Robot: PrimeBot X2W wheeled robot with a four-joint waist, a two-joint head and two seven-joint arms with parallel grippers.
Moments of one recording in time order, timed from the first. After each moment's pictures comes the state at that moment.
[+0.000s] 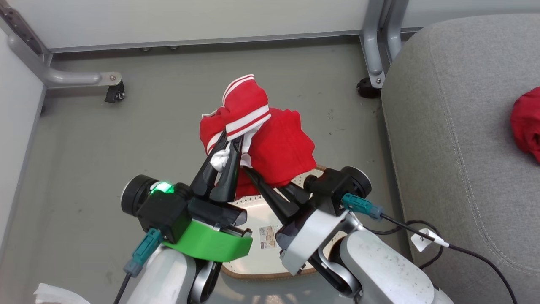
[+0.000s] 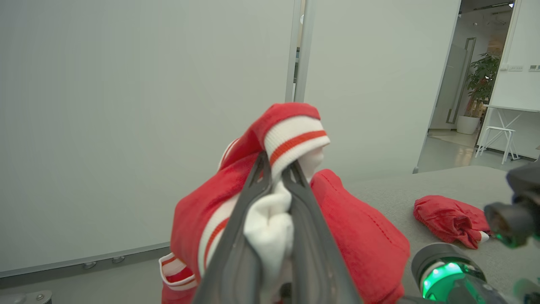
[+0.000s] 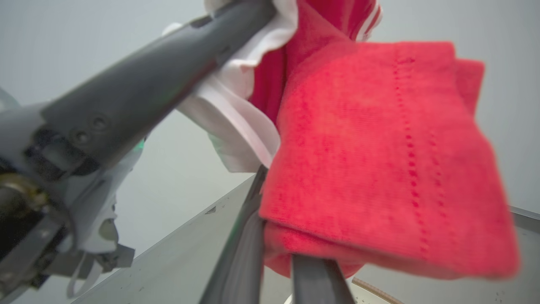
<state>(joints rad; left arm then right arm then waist) -0.26 0.10 -0.45 -0.05 -0.30 -0.04 -0.26 -0.43 -0.06 0.69 0.20 0.37 0.13 -0.13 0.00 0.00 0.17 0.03</state>
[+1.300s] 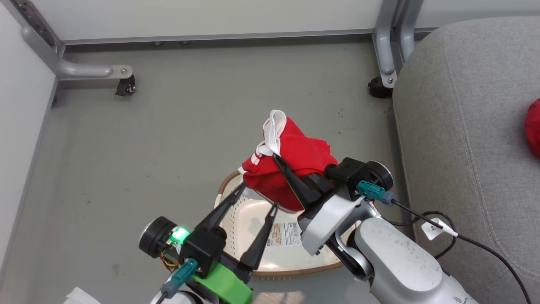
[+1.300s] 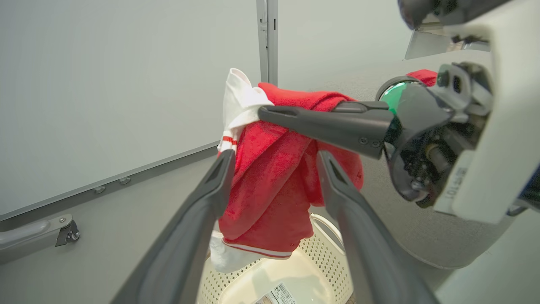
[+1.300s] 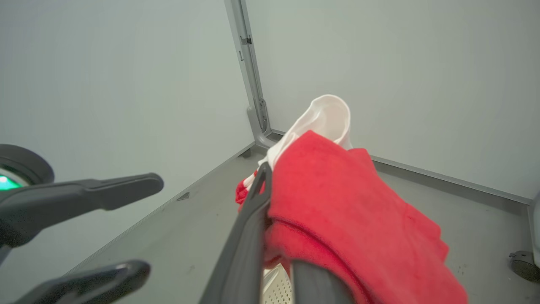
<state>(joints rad) -0.15 0.23 -0.58 -0.03 -0.24 -0.06 -0.11 -0.48 -0.09 0.65 0.37 0.38 0.13 -0.19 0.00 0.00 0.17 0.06</state>
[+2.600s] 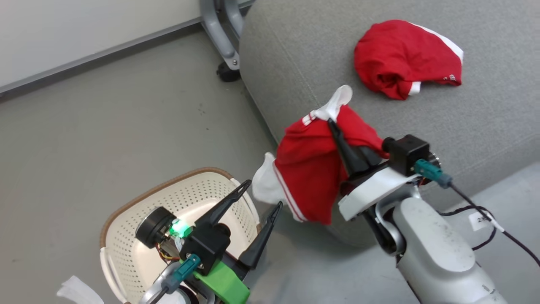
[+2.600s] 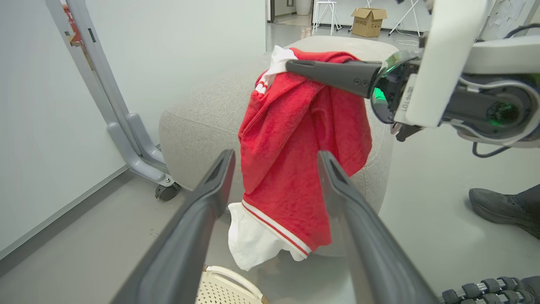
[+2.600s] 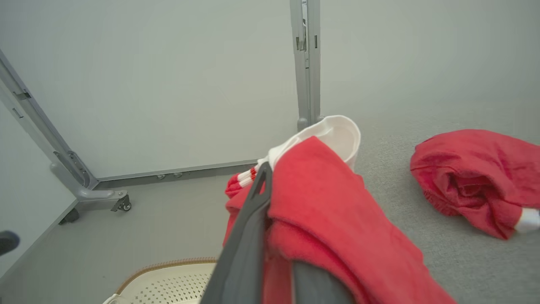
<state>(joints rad) -0.19 0.30 -0.63 -0.09 -0.24 -0.08 -0.04 -0.47 -0.11 0.43 0.41 0.38 0.13 -0.26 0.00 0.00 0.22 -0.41</state>
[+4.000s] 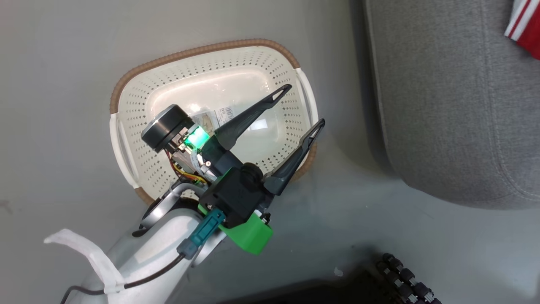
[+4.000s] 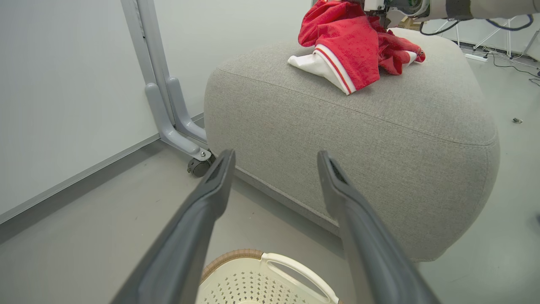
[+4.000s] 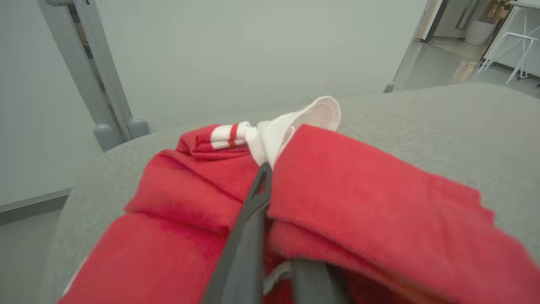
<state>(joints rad) -0.58 0.29 -0.71 -0.11 -0.11 -0.11 -0.12 -1.07 -0.49 -0.24 0.78 0.36 0.13 -0.23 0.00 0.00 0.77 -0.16</state>
